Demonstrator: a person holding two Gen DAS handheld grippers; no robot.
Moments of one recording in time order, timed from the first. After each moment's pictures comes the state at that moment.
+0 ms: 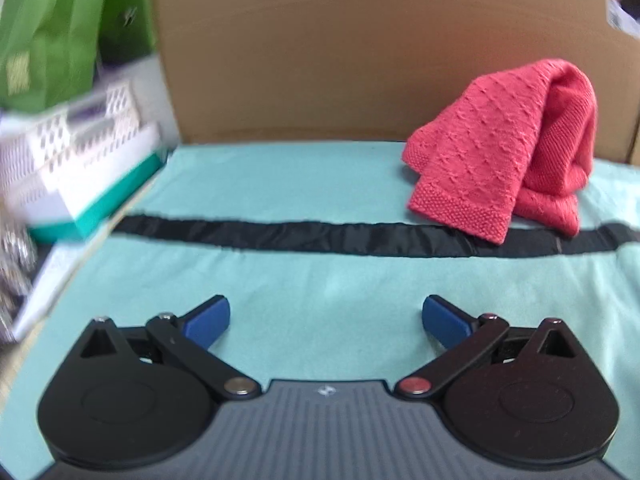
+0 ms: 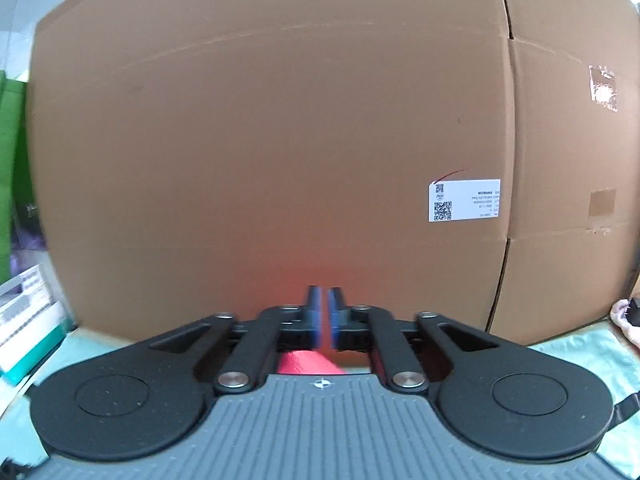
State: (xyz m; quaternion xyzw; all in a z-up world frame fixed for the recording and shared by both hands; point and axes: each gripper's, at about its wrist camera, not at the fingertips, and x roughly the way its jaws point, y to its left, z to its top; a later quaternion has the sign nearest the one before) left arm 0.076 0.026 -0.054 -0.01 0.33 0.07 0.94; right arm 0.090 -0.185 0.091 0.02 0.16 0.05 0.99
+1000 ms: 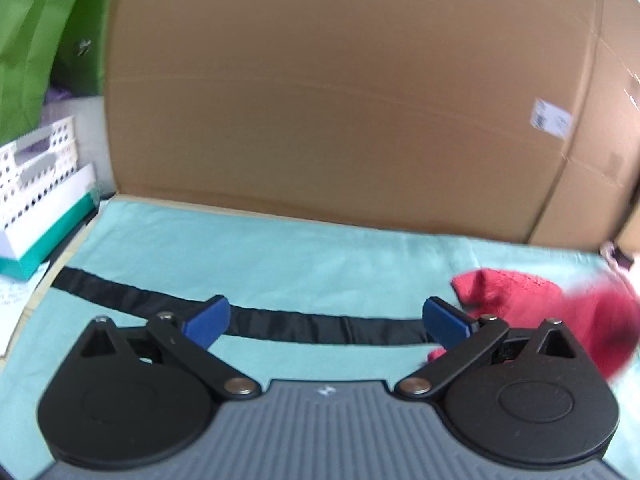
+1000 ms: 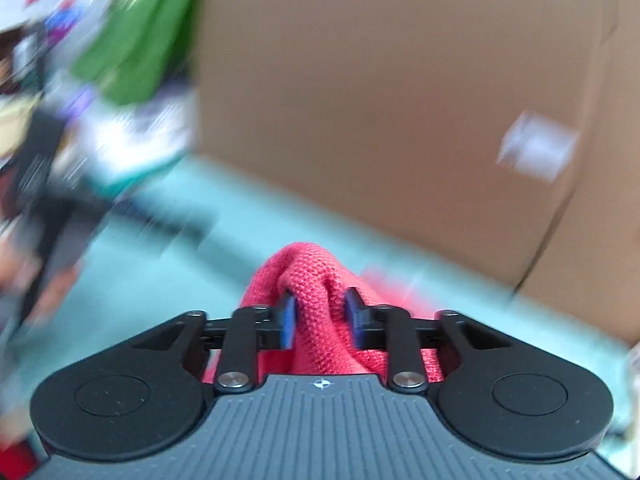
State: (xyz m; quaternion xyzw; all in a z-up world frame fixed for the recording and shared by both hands) left arm 0.067 0.010 0.010 -0.05 0.28 -0.08 0.96; right arm -0.021 -0.218 0.045 -0.14 0.29 0.28 0.91
